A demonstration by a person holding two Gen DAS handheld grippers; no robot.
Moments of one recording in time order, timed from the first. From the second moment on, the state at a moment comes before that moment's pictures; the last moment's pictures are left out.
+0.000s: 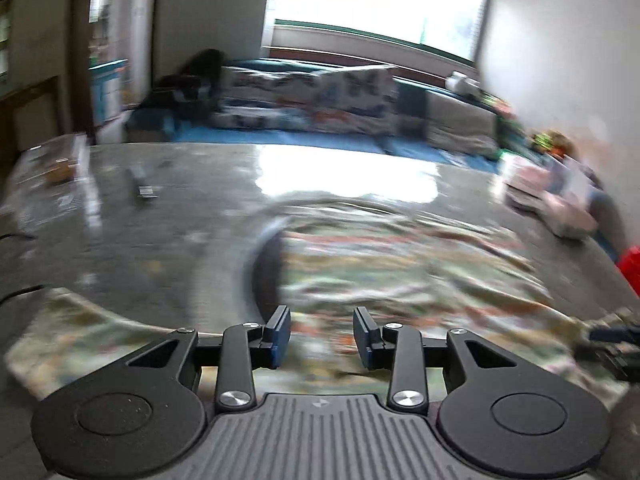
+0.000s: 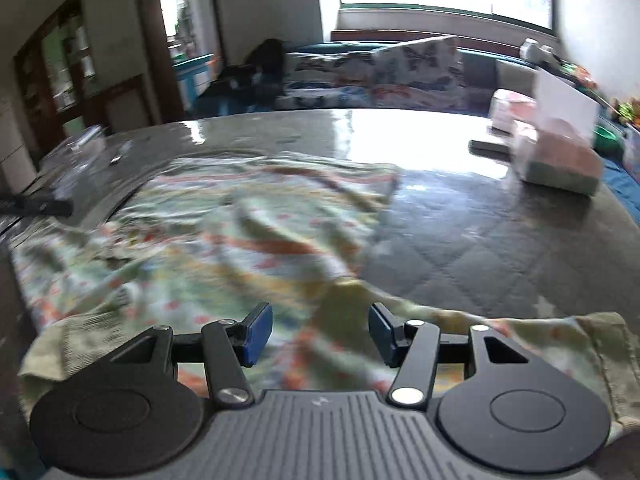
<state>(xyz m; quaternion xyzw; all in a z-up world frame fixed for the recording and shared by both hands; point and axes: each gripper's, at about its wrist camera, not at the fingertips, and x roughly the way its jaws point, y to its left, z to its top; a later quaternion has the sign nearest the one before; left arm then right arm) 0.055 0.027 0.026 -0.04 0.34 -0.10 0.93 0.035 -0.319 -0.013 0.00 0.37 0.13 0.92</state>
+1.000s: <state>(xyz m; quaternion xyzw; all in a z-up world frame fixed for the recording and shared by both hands) 0.039 -0.137 -0.002 0.05 0.40 -0.29 0.87 -0.001 -0.474 -0.025 0.06 0.34 -0.08 0.93</state>
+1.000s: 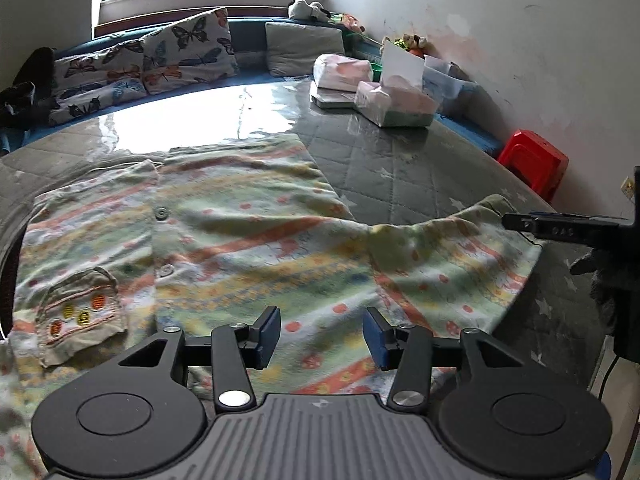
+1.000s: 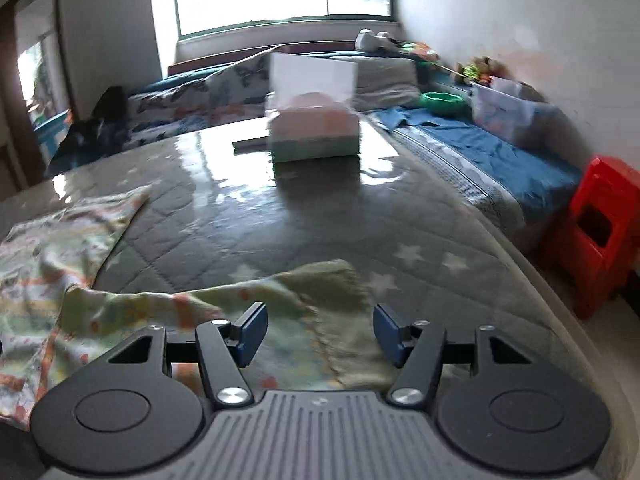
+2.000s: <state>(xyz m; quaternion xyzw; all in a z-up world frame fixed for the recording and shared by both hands) 0.024 -0.158 -0.013 0.08 0.40 -0.30 0.86 -0.035 -0.472 -0.018 0.14 0.30 -0.09 0.94</state>
